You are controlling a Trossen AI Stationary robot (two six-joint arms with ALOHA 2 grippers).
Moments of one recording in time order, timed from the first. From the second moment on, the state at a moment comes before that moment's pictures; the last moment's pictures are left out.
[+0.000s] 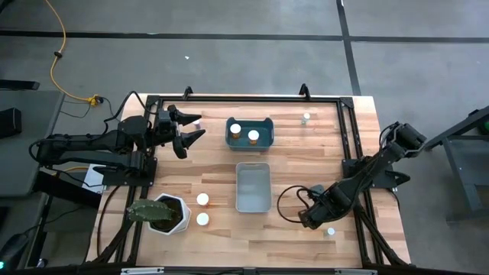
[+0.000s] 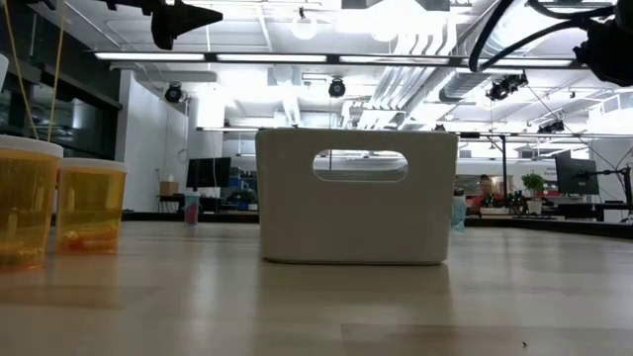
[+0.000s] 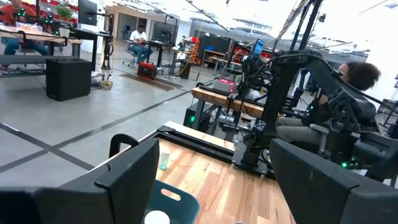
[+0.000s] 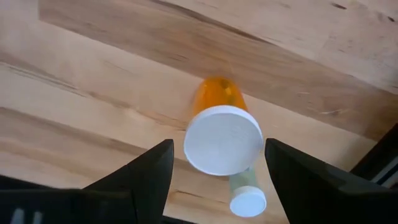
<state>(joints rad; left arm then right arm) 0.22 0.66 0.56 0.15 -0.22 -0.21 0.67 1.51 1.01 -0.95 -0.15 1.89</state>
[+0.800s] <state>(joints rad) 0.22 0.66 0.56 0.15 -0.22 -0.21 0.67 1.59 1.01 -0.96 -0.17 1.83</state>
